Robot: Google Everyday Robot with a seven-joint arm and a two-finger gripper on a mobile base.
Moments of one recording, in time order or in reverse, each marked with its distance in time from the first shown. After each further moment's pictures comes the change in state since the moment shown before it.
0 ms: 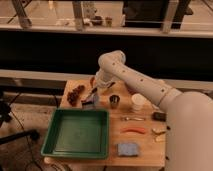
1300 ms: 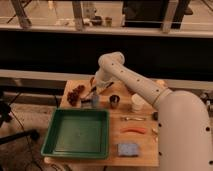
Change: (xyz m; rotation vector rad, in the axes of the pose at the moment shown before) arm 0.011 -0.017 0.020 0.023 -0.002 0.026
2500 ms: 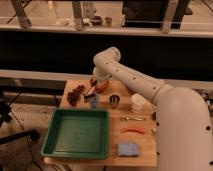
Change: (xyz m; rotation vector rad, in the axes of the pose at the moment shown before) arm 0.022 -0.031 -0.020 0.074 0.185 -0.120
